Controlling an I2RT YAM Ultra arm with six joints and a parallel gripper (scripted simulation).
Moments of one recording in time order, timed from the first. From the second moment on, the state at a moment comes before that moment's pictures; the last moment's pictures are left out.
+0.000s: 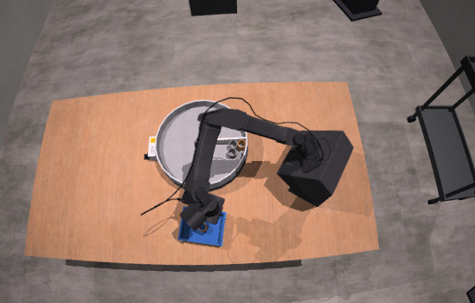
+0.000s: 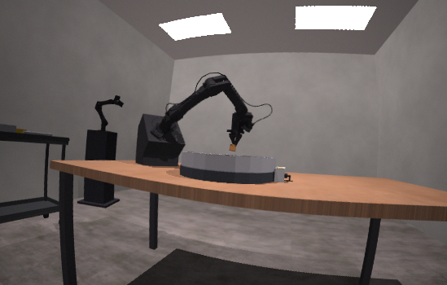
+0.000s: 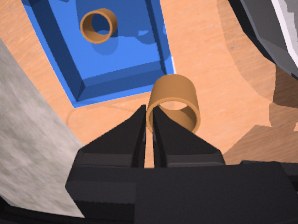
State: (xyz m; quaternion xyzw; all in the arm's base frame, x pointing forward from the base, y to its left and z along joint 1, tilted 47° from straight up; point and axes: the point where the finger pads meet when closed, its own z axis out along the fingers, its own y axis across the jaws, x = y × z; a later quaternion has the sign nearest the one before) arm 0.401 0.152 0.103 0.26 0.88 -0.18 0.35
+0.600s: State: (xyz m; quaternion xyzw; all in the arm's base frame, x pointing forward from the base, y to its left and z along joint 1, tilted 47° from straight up) arm 0.432 0.191 0.094 0.26 0.88 -0.18 0.35
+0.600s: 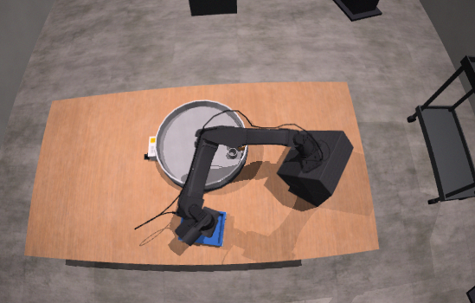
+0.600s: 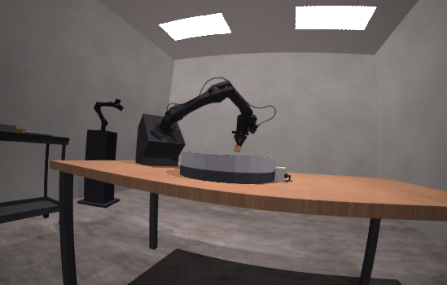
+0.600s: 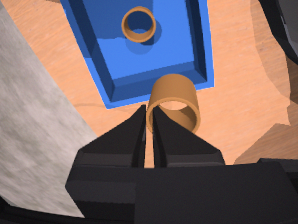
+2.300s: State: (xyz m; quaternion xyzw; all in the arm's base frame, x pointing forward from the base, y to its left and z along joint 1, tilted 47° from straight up) arm 0.437 0.199 0.096 0.26 0.88 -0.19 0.35
